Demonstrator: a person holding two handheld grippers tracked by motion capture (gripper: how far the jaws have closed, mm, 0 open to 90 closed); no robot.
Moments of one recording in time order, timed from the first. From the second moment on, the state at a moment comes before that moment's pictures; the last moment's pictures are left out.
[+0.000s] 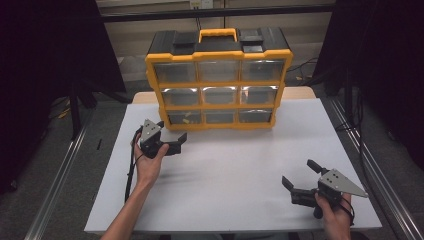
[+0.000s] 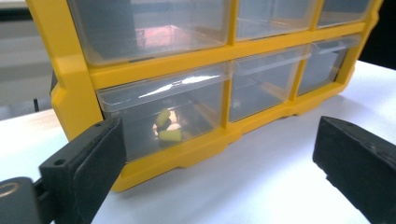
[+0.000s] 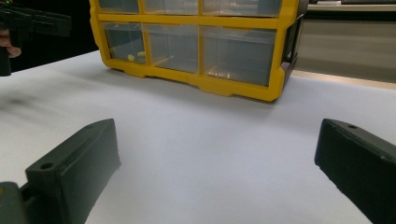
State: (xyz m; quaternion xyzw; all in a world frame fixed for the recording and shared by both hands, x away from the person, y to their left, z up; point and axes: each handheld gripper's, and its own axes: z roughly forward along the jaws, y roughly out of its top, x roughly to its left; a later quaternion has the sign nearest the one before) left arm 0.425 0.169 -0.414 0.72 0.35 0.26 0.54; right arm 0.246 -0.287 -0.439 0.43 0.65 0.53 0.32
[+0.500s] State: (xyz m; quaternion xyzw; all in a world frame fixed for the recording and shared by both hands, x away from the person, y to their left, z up) left arm 0.390 0.181 -0.424 0.70 0.37 0.26 0.55; right arm 0.247 -0.288 -0.439 0.44 0.65 0.53 0.33
